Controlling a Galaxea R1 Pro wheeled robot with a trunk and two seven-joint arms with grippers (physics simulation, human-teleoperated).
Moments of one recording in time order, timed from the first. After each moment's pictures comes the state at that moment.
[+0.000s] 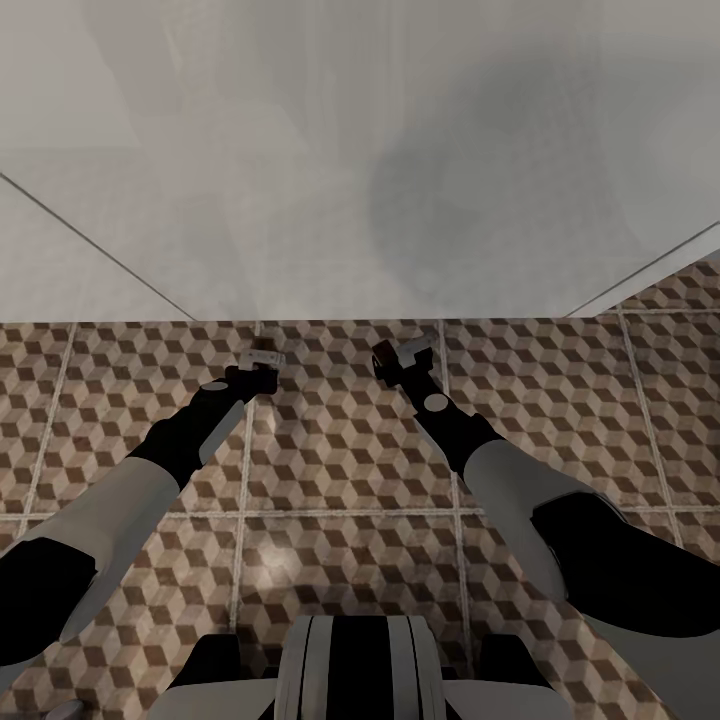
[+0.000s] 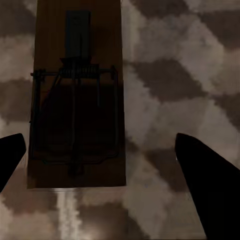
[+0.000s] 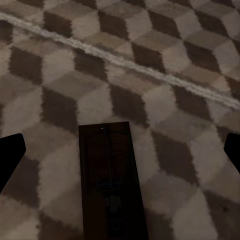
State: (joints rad) left arm -1.14 0.12 -0.46 -0.68 0.38 0.29 0.10; right arm -1.26 0.17 0.27 -0.25 0.19 -0.28 -0.09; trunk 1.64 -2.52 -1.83
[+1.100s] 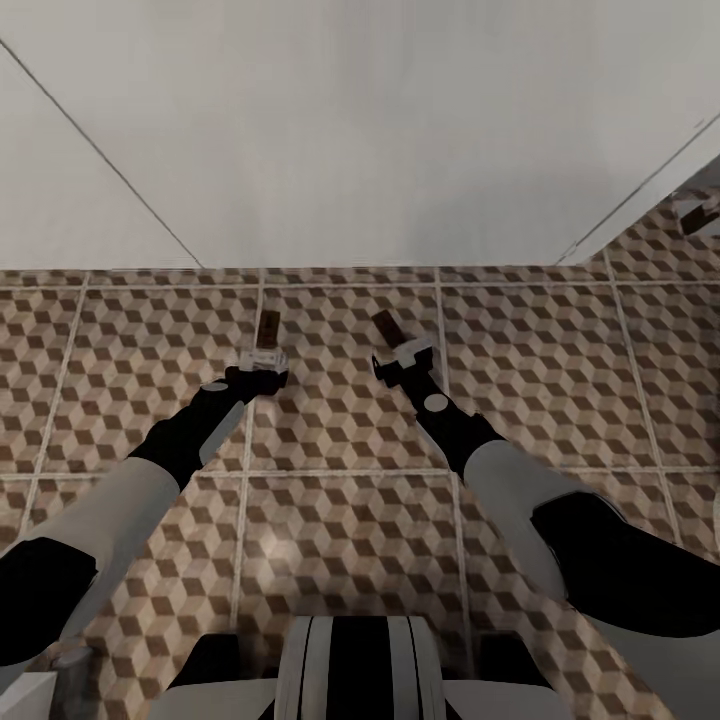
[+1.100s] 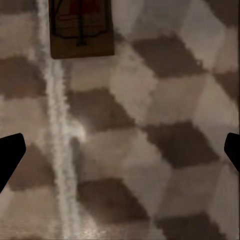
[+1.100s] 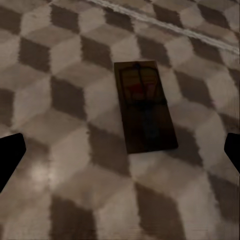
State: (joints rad) left arm -1.14 0.12 -0.46 -0.68 0.38 0.29 0.10; right arm -1.26 0.17 0.27 -0.25 0.19 -0.28 -0.09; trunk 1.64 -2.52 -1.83
